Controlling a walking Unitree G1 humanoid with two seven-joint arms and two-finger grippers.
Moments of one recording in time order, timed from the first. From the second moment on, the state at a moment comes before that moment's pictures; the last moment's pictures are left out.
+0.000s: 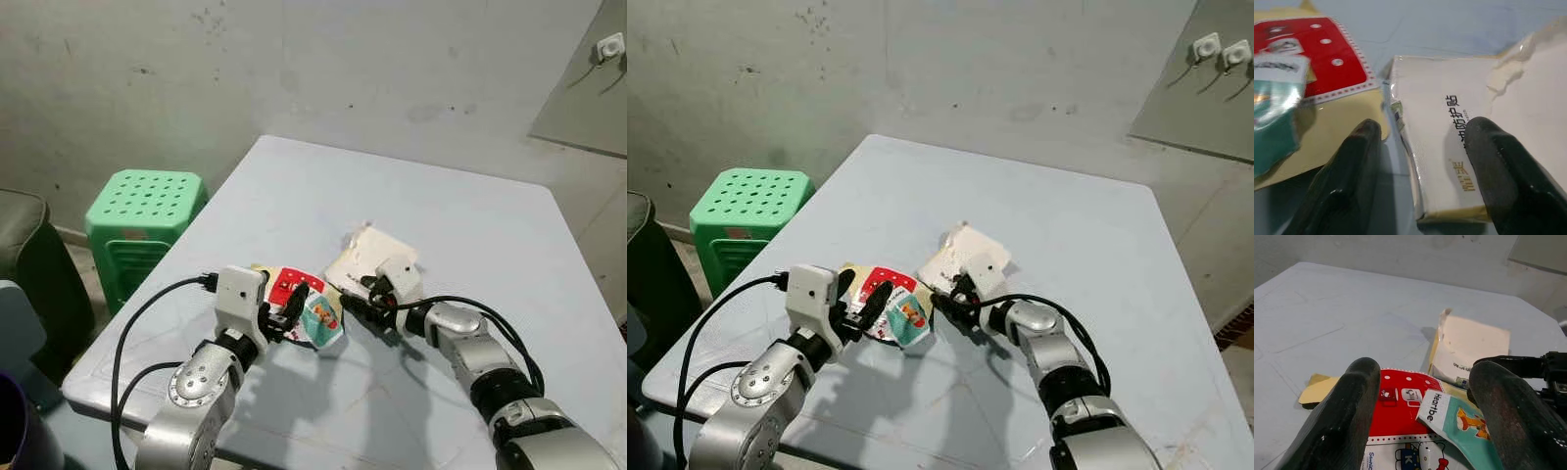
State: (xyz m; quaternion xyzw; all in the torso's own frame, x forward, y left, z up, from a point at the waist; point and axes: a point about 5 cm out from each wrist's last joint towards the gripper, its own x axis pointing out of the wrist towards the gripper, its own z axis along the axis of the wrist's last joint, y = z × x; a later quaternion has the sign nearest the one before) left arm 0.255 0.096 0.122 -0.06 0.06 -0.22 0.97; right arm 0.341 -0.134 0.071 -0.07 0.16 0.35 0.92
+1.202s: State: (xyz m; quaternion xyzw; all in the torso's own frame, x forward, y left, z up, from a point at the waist) left arm 0.260 0.093 0.129 -0.06 0.04 -0.22 0.97; right arm 0.340 -0.147 0.074 0.02 0.16 0.38 0.91
